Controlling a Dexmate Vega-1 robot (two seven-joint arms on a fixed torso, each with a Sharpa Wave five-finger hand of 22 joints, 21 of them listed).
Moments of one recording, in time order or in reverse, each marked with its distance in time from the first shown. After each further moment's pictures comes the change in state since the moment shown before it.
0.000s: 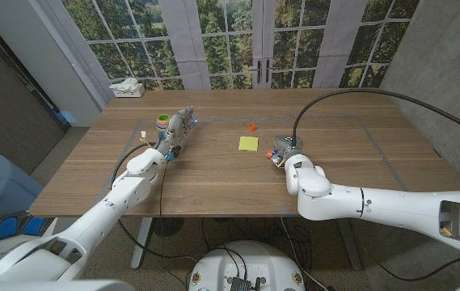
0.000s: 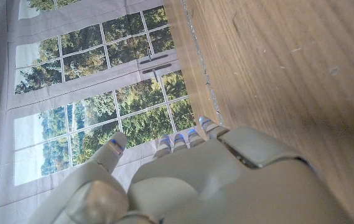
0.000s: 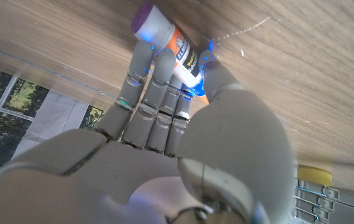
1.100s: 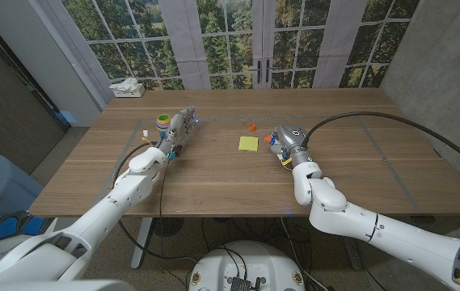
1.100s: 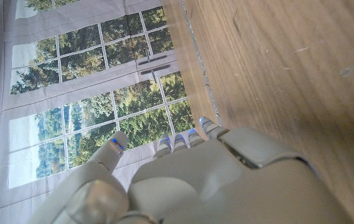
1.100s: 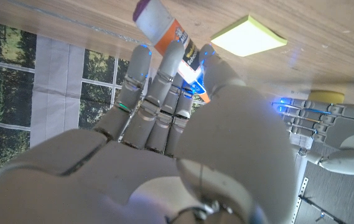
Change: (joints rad) left arm -0.032 -0.020 0.010 0.047 0.003 0.000 -0.017; left_hand 0.007 0.007 -0.004 -0.013 0.000 0.000 0.000 0.000 0.000 -0.004 0.004 0.000 0.000 0.000 0.000 0.000 0.001 -0.005 0.005 0.000 0.000; right arm -0.370 0.046 0.411 0.079 -0.185 0.417 -0.304; right_hand 0.028 -0.028 0.000 0.000 -0.008 0.043 0.003 0.001 -0.021 0.028 0.003 -0.037 0.000 0.091 -0.037 -0.267 -0.228 -0.095 0.012 0.137 -0.014
